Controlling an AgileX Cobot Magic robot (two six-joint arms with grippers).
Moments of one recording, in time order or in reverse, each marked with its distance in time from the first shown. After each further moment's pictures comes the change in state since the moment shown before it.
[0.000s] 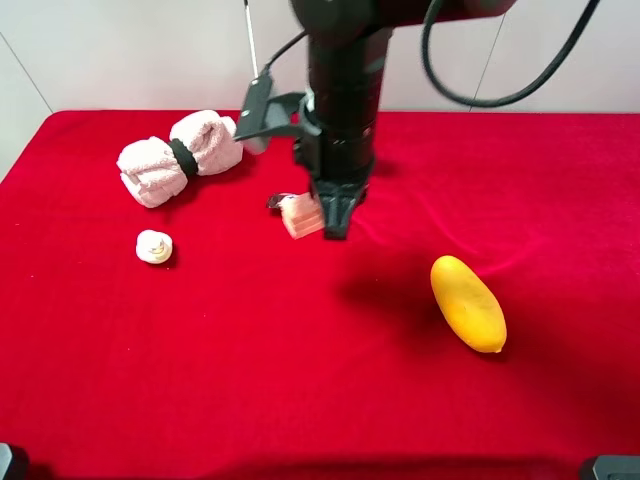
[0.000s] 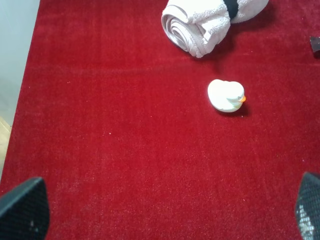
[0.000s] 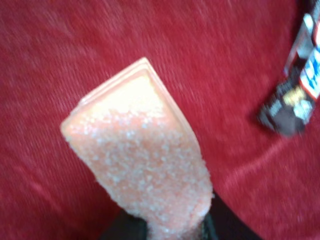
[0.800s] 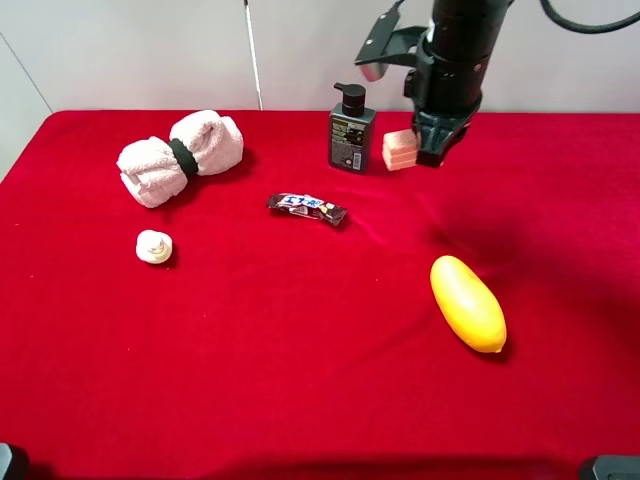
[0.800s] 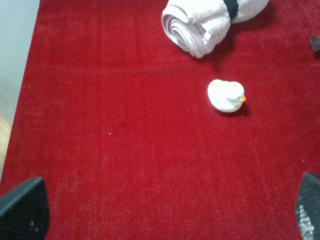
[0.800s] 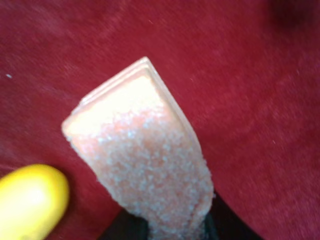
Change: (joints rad) left arm 0.000 0.000 0.000 0.000 0.000 0.000; right arm -0.294 -0.051 0.000 -0.097 0.015 0.026
